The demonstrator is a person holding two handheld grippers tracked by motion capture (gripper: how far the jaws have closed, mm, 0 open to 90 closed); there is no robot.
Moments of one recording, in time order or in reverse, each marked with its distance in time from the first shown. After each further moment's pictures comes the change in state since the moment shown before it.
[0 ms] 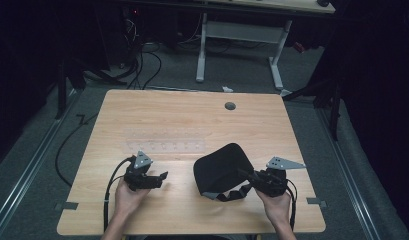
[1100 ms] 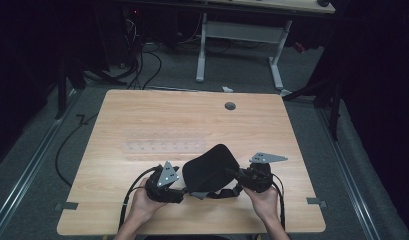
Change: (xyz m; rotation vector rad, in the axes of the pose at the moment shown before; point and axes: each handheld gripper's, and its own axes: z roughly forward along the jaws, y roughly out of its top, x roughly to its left) left arm -0.073 -0.015 -0.009 0.019 -0.220 0.178; right arm 0.013 0.013 0.034 0.102 0.011 0.011
